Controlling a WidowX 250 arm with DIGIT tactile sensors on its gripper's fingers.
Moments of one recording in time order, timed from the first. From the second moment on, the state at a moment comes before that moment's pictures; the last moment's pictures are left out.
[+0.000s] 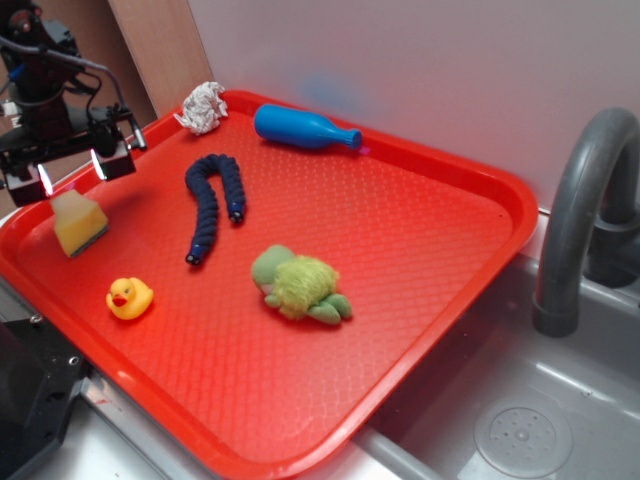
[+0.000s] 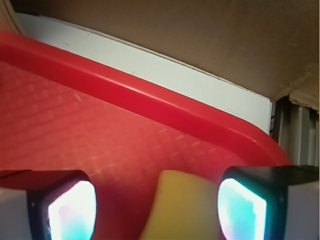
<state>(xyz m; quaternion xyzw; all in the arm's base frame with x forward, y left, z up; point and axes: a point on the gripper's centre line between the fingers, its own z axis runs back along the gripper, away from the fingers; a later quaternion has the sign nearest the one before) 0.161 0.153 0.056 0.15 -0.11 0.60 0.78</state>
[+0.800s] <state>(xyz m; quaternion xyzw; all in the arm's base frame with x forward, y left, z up) 0.150 0.129 0.026 0.05 -0.06 0.56 0.83</state>
